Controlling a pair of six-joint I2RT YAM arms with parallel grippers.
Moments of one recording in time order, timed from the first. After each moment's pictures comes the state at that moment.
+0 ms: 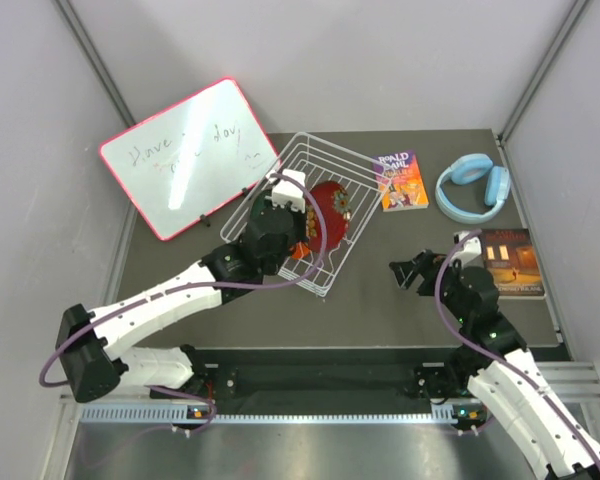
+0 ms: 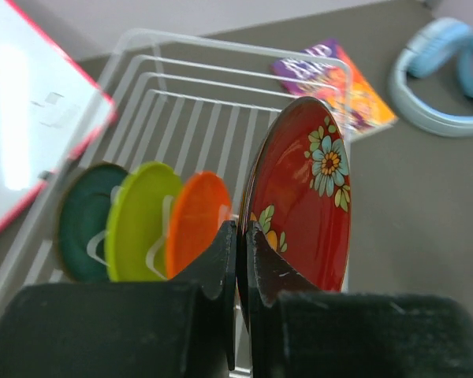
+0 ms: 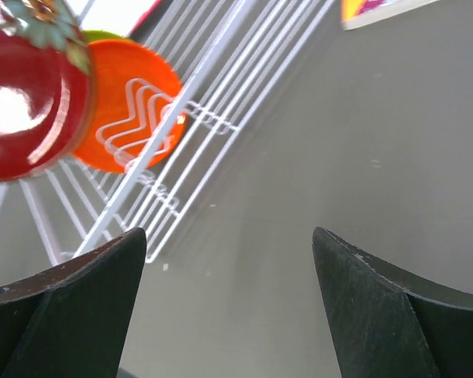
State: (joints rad) left arm -0.95 1.23 1.04 -0.03 -0.63 -0.17; right arm 0.37 0.40 0.29 -0.17 -0.03 0.57
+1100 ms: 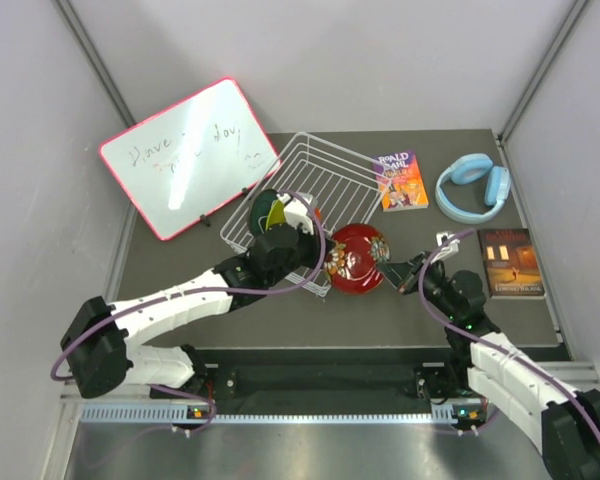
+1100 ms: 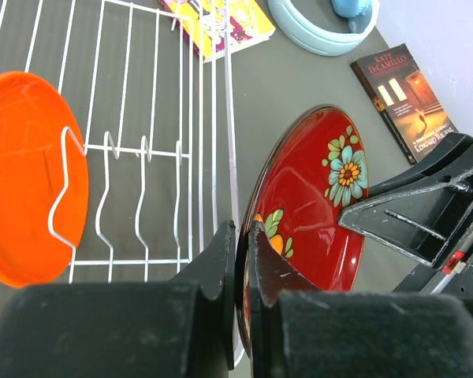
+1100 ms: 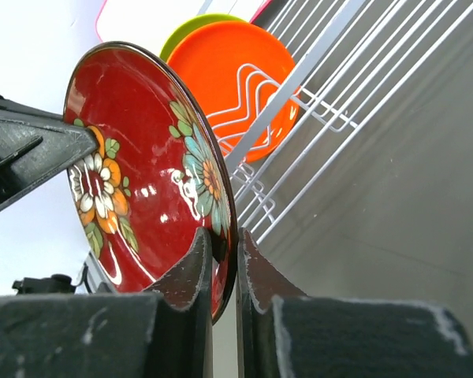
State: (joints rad) left arm -0.94 1.27 0.85 0.12 -0.20 -0.50; right arm 0.36 0.73 0.07 0.61 -0.35 0.81
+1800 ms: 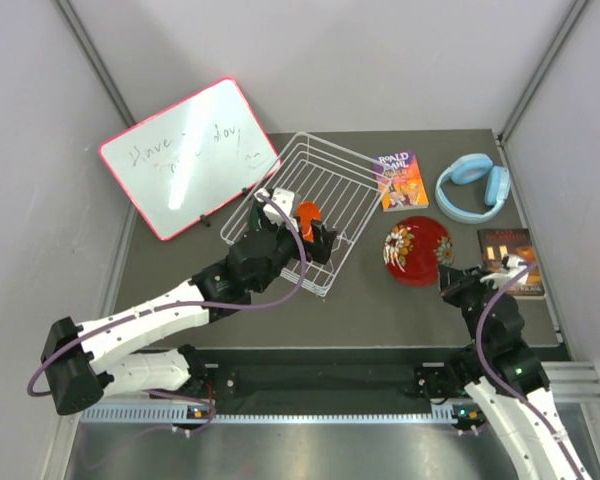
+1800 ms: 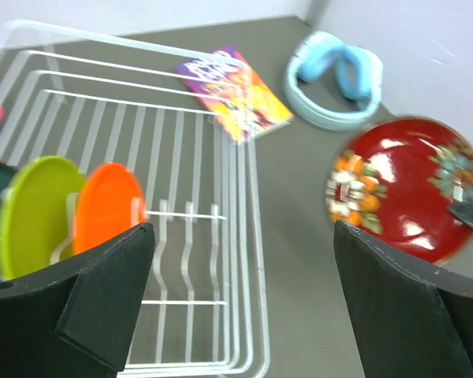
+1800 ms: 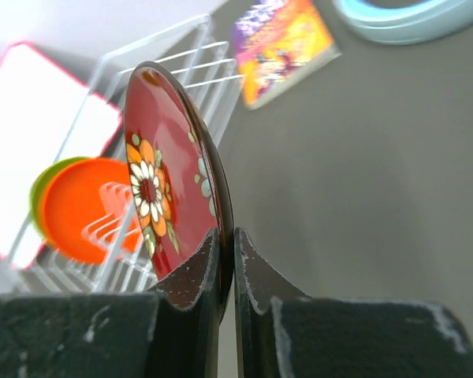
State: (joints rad) left arm -0.99 1.10 0.85 0.15 -0.36 -0.33; right arm 0.38 0.02 0.33 -0.47 0.29 0.72
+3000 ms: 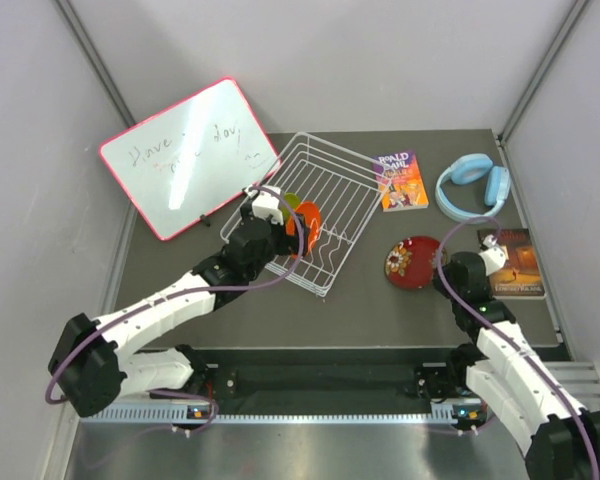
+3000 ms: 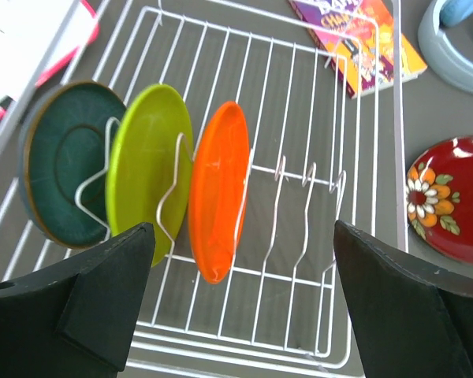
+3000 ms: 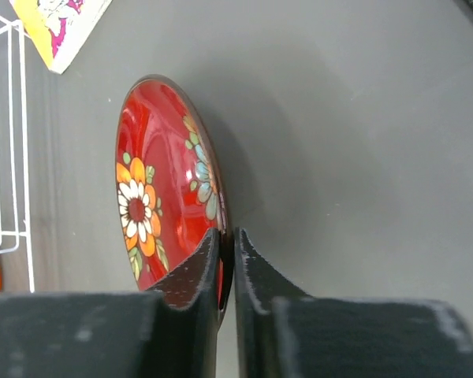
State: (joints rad) left arm -0.77 1.16 0.76 0.11 -0.35 -0.30; right arm 0.20 0.71 0.30 -0.25 0.31 0.82
